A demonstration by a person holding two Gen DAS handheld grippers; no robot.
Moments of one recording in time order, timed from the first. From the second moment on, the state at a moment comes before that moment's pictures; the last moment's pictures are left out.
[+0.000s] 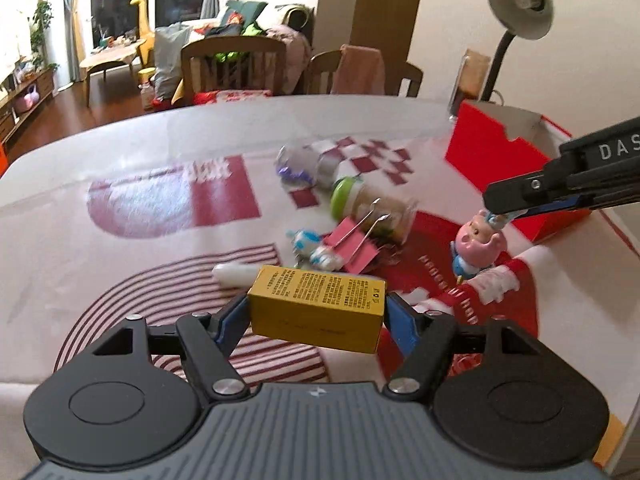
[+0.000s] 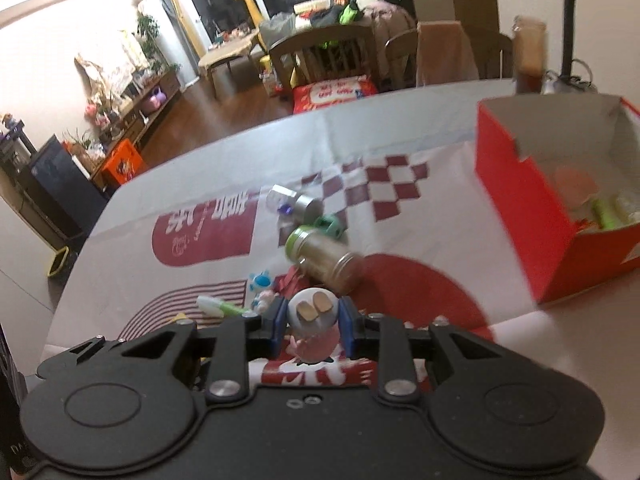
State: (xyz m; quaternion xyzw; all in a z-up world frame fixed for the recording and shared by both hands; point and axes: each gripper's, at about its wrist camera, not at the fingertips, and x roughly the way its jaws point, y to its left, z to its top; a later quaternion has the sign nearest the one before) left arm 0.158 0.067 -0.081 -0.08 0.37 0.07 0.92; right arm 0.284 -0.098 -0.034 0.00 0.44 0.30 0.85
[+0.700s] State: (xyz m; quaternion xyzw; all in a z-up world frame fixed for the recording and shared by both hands) left arm 0.250 -0.020 0.007 -0.04 0.32 0.00 0.94; right arm 0.379 -0.224 0.021 0.04 0.38 0.24 0.89
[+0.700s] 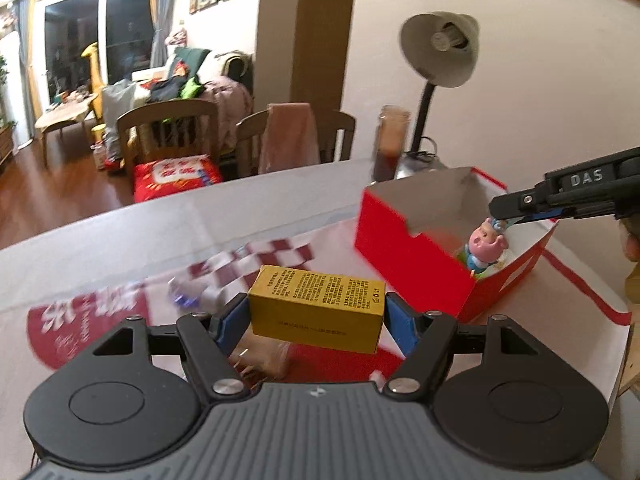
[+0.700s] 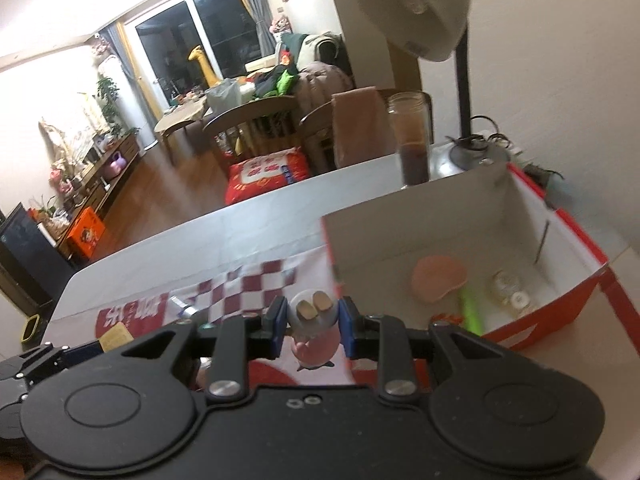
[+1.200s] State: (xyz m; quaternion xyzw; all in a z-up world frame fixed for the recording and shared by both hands) left arm 0.343 -0.102 0.002 -0.01 0.35 -0.03 0.94; right arm 0.461 -0.302 0.010 0.05 0.38 0.21 0.90
